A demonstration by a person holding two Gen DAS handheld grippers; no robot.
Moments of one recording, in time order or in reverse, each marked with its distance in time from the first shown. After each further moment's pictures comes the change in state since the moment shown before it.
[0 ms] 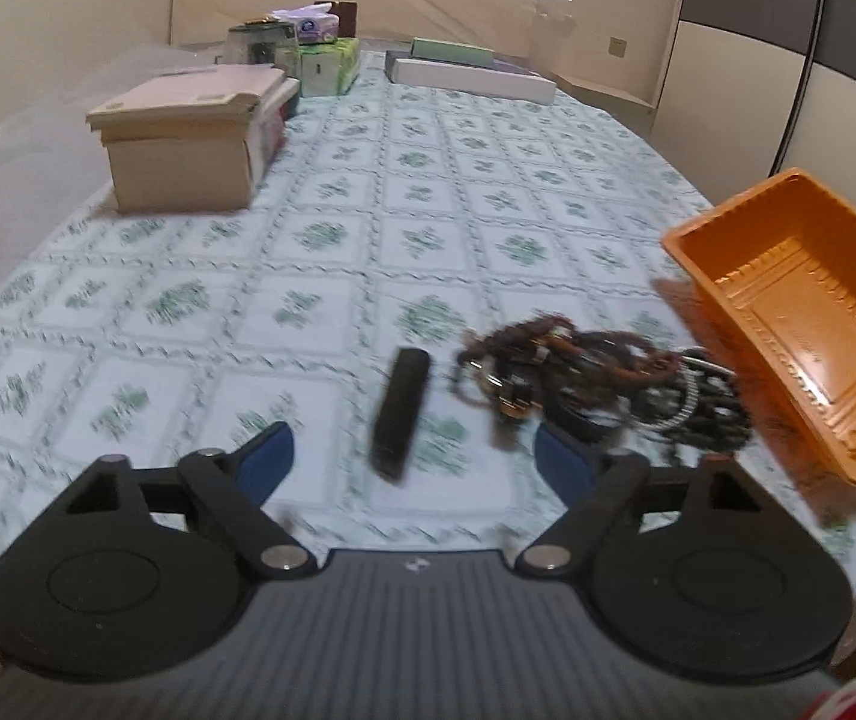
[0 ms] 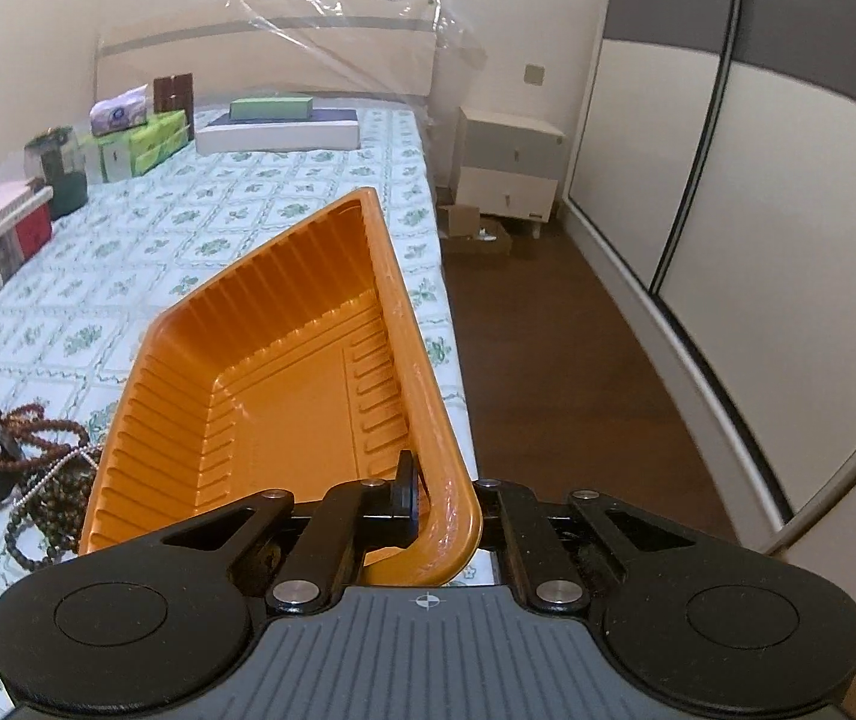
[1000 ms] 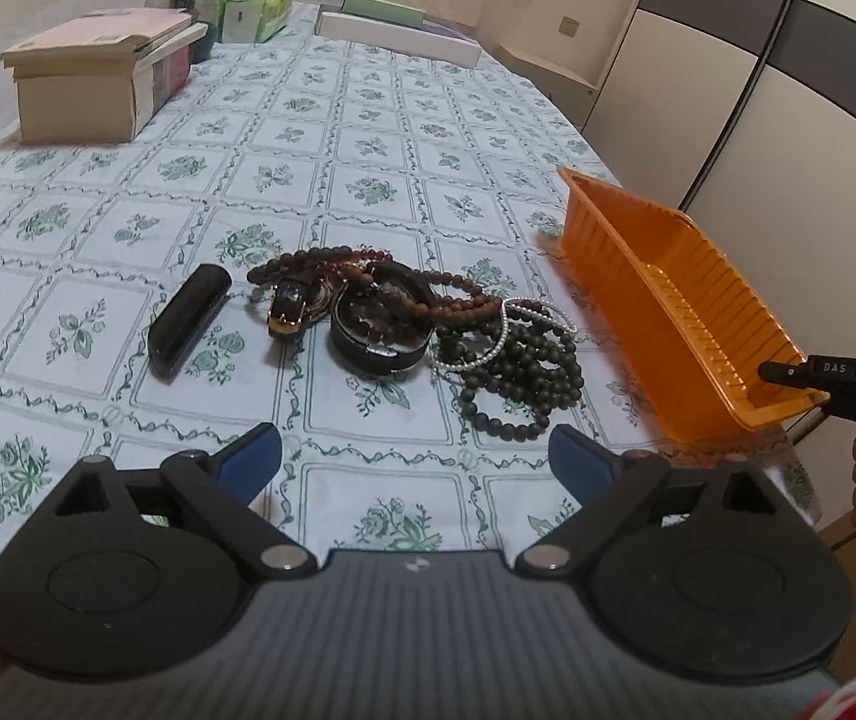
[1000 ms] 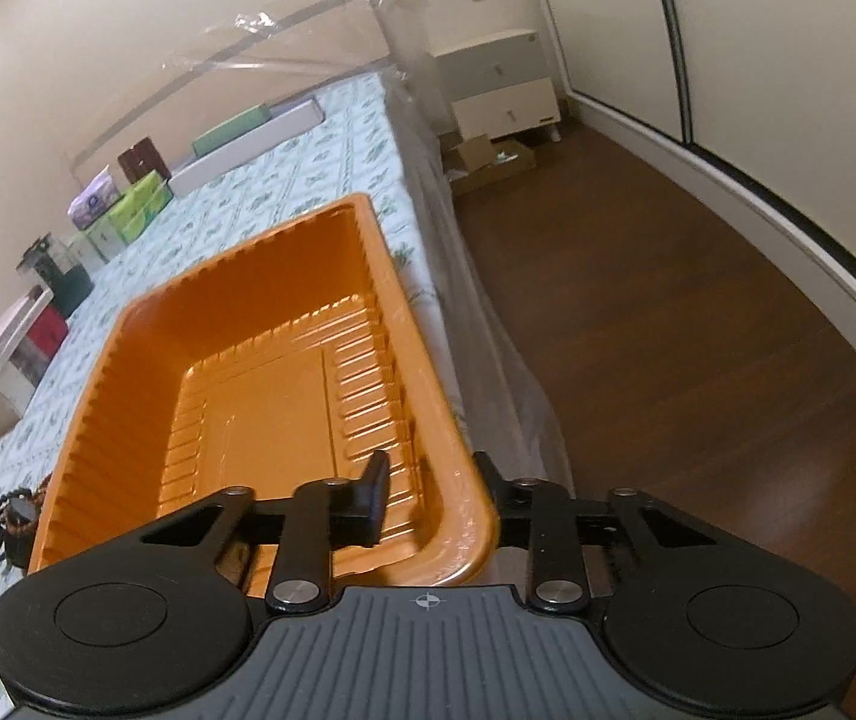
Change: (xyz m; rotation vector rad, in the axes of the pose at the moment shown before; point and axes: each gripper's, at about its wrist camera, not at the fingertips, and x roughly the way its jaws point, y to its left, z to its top) left arm -0.015 -0.085 -0.020 -0.085 0.083 -0.157; right arm 0.064 -0.101 -0.067 0.394 0.073 0.259
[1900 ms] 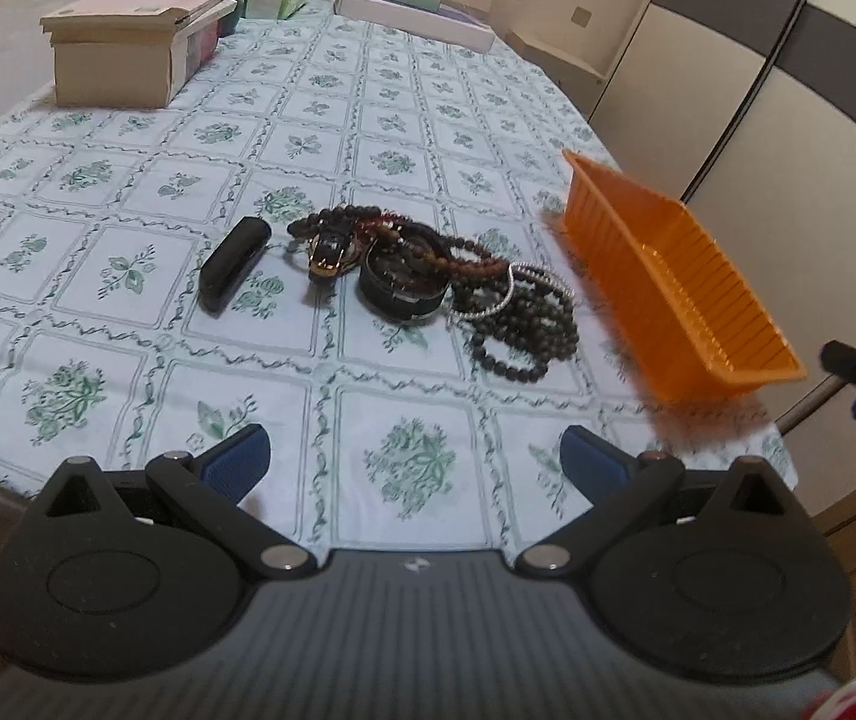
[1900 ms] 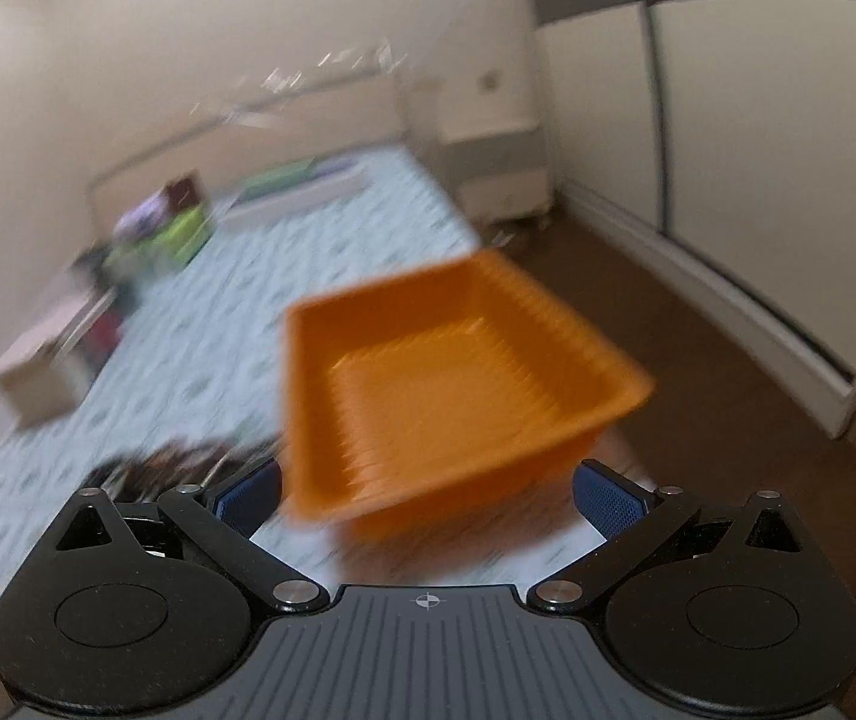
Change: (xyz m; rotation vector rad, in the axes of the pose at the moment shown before) left arm -0.038 0.014 -0.016 -0.060 0.045 -0.018; right arm -0.110 0.140 -0.069 -0.072 -0.202 -0.127
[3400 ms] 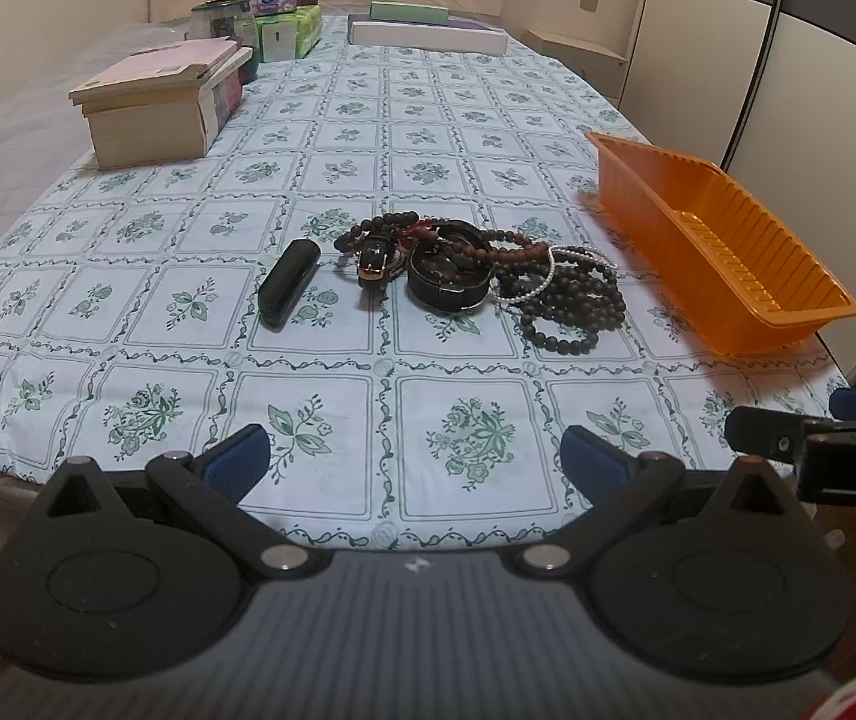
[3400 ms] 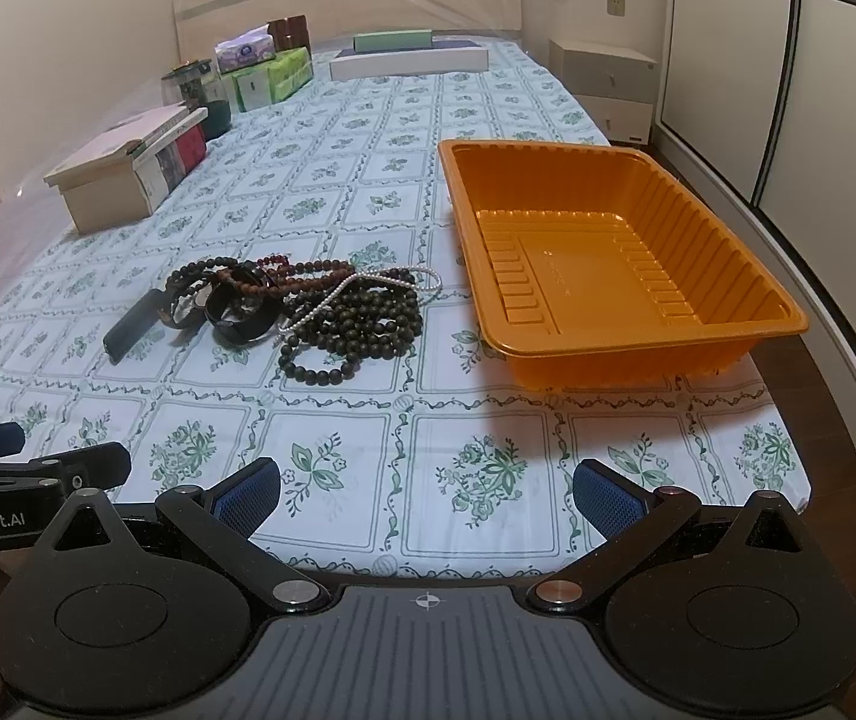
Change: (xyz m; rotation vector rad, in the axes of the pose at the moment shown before) left arm -0.017 -0.016 -0.019 0.154 -0.037 0.170; right arm 0.016 0.097 -0.055 -0.250 0.270 0.080
